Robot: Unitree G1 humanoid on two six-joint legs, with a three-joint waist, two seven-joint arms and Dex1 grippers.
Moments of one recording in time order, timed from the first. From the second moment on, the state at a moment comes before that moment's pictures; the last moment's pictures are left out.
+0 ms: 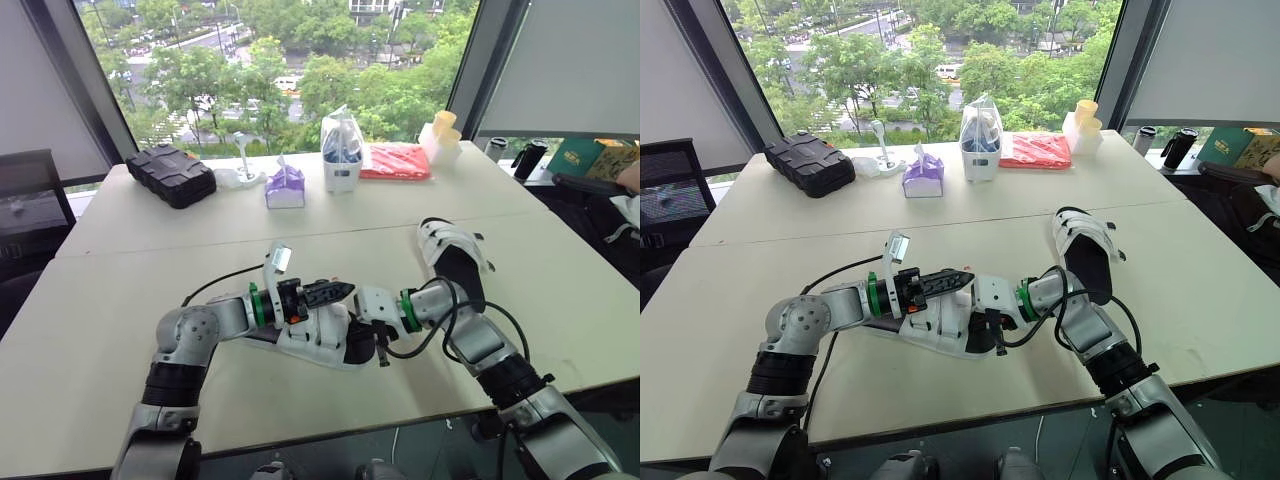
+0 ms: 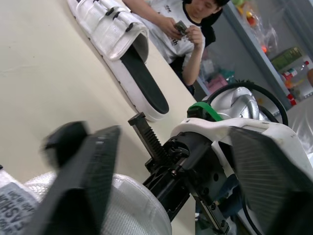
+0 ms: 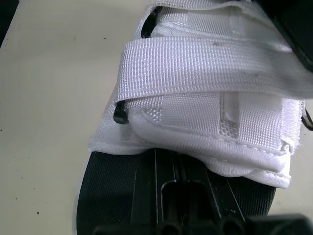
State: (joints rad) left arm -0.56 0.23 0.06 0.06 -0.88 1.07 -0.59; right arm -0.58 -0.51 0.38 0.19 -0.01 0.08 1.27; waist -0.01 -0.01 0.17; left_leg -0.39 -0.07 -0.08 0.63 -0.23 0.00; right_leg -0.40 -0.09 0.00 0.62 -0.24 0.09
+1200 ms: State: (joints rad) left arm -0.72 0.41 -0.21 0.25 -0.46 0.74 -1.00; right arm -0.59 -0.51 0.39 0.21 -0.01 0.04 1.26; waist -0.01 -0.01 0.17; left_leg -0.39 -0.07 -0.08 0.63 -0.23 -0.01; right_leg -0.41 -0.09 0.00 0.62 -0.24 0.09
